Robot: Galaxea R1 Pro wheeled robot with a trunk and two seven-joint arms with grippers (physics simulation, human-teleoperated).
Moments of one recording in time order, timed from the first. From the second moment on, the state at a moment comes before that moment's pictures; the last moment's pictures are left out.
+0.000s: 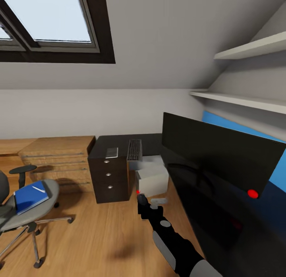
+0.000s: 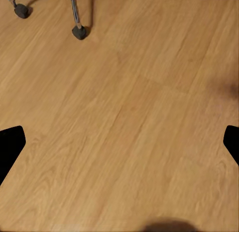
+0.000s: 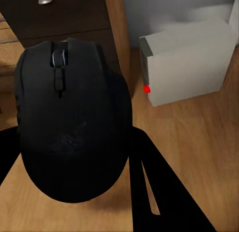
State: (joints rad) left arm -0.18 0.08 -0.34 -0.23 0.71 -0.46 0.33; right arm -0.53 0.16 0.54 -0.76 -0.43 0.08 -0.27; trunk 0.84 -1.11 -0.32
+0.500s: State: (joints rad) left arm -0.18 0.07 -0.34 -0.23 0.71 -0.46 0.33; right arm -0.52 0.17 0.81 -0.76 -0.43 -0.07 -0.60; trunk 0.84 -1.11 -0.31
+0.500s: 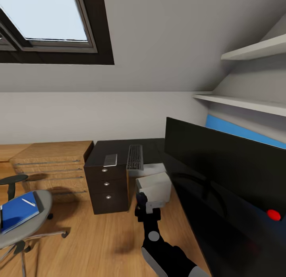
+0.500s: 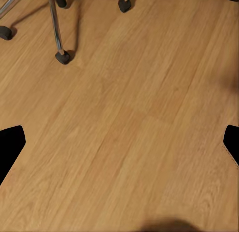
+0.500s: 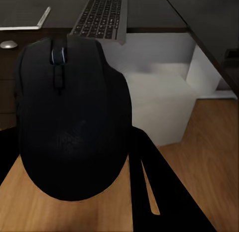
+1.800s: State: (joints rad) left arm -0.18 0.13 -0.39 -1.01 0.79 0.13 0.60; right arm -0.52 0.17 0.83 -0.76 -0.42 -0.08 -0.61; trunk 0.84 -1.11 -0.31
